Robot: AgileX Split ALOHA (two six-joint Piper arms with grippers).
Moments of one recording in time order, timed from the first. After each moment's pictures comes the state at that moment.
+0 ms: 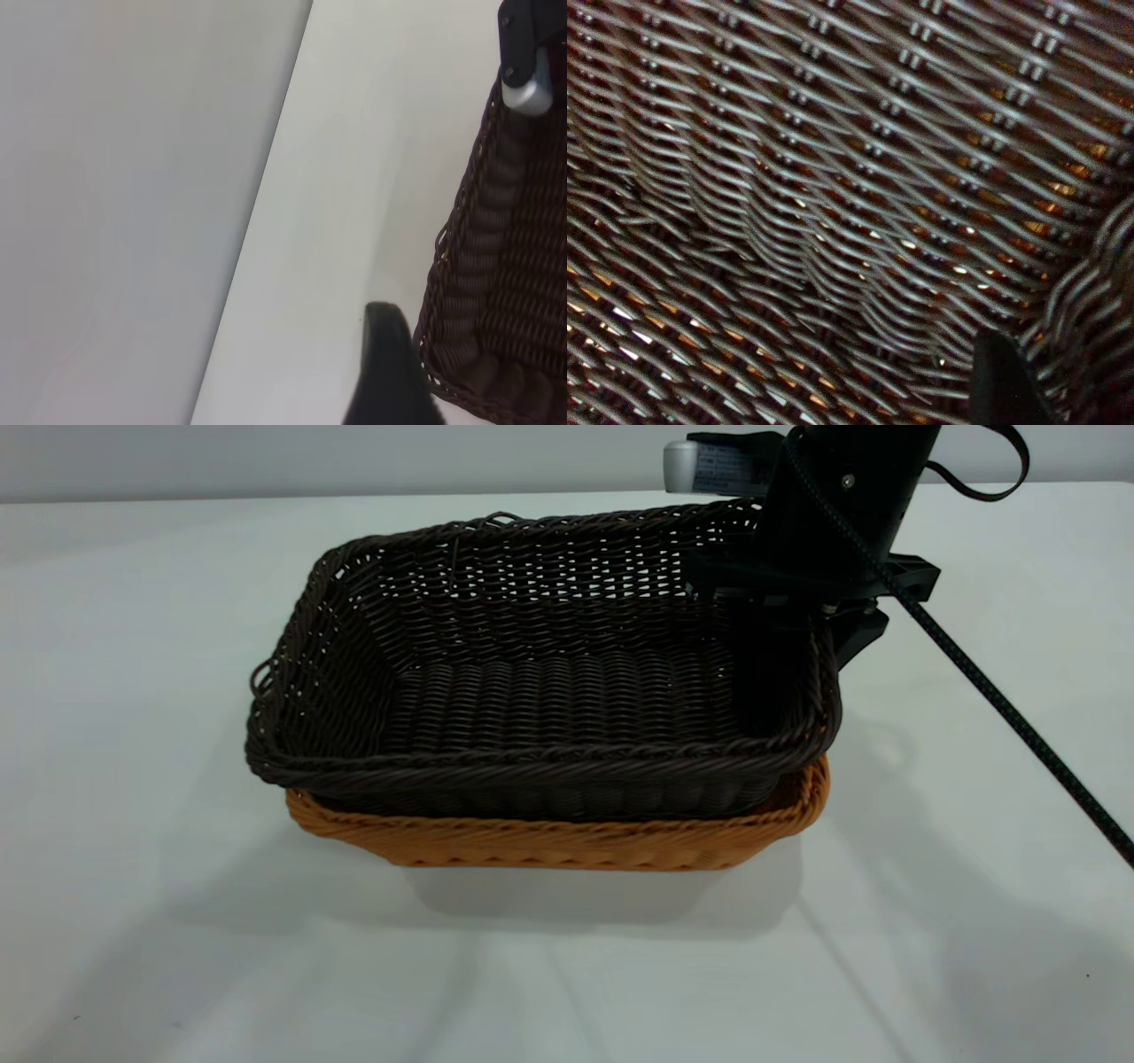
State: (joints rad) left arm -0.54 1.45 -1.50 -0.09 0.77 0.90; right arm 0.38 2.23 -1.43 0.39 0.96 -0.23
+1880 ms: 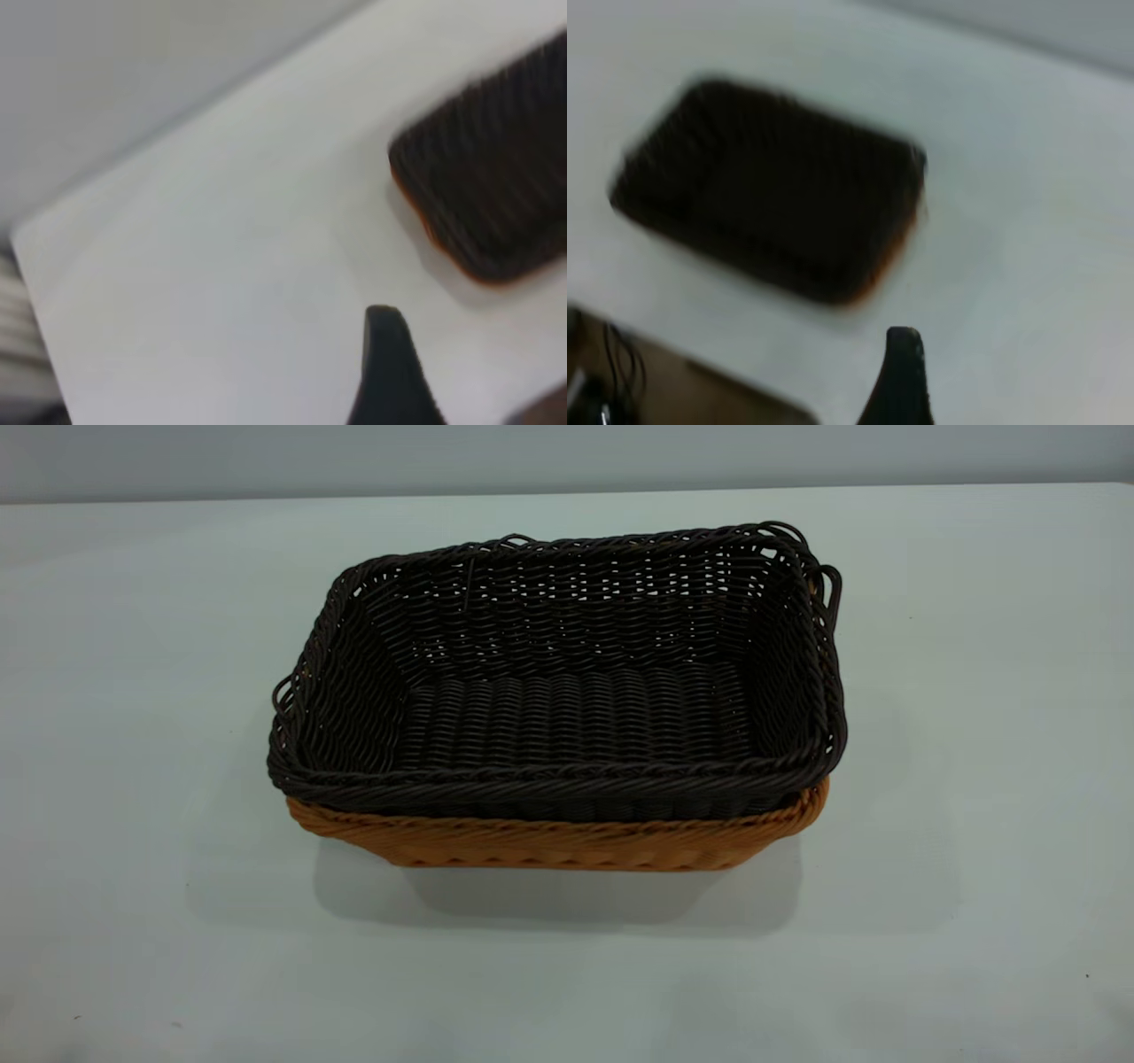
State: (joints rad) left arm -0.54 0.79 -1.22 0.20 1.17 0.10; right arm 0.38 0.78 -1.16 0.10 1.26 -0.07
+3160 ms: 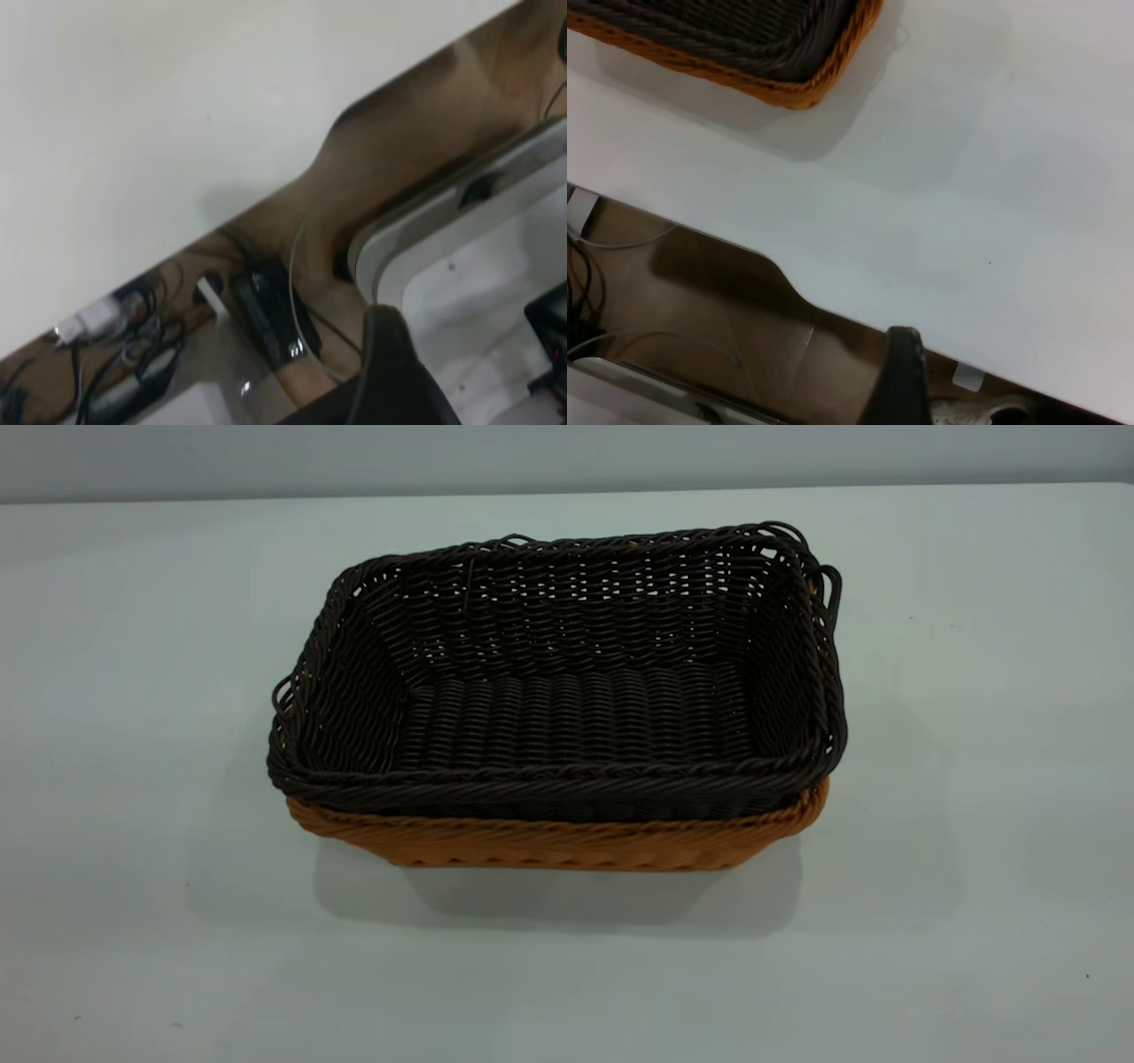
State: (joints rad) left arm -0.54 0.59 -0.49 -0.01 1.07 -0.02; right arm 0.38 0.35 -0.47 0.05 1.10 -0.03
